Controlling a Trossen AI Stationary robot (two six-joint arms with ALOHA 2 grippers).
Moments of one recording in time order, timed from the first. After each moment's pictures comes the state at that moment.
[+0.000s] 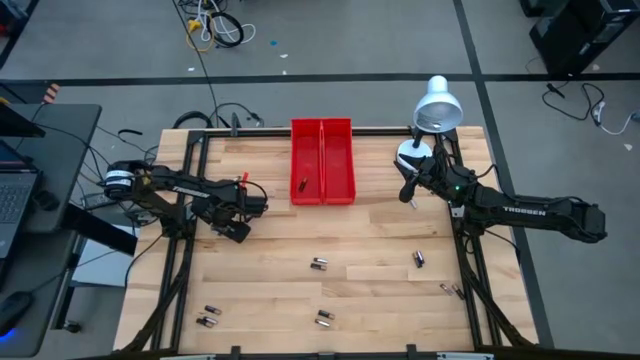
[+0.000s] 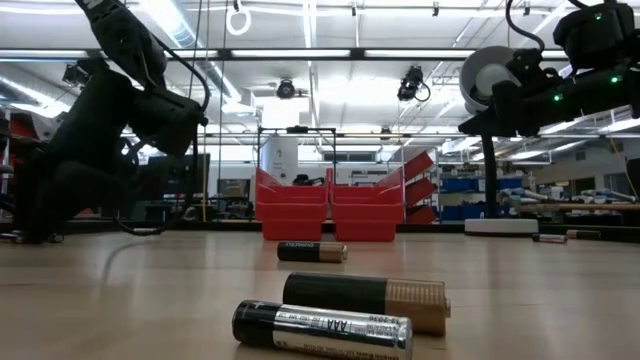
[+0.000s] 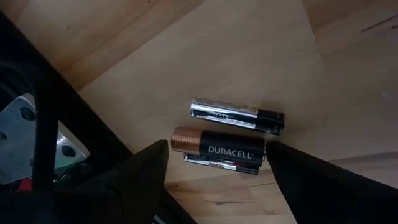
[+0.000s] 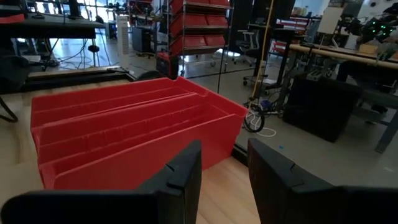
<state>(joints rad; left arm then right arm) 0.13 1.51 0.64 -1.06 0.04 -0.92 -0.40 0.60 0.11 0.38 0.32 -0.06</state>
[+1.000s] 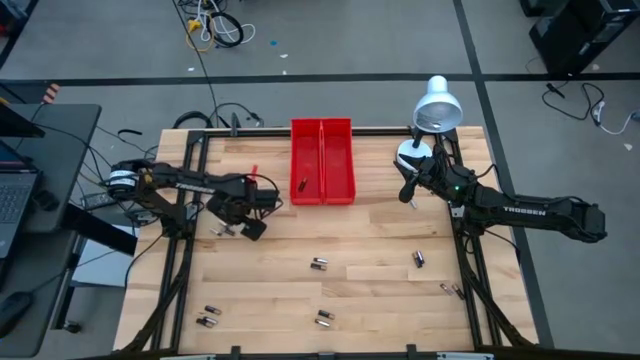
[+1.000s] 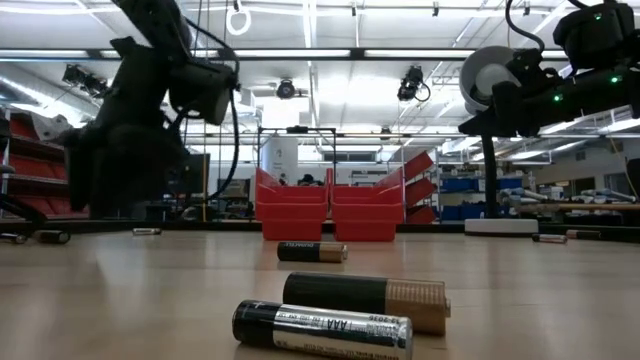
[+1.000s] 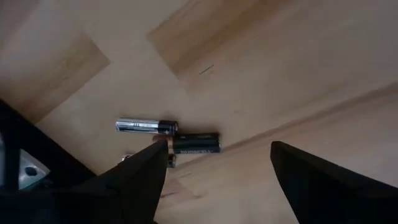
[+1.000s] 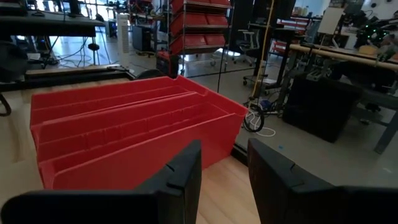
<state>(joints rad) 0.13 1.52 0.85 -1.11 0.10 -0.86 -0.40 0.60 0.11 0.38 0.32 -0.06</state>
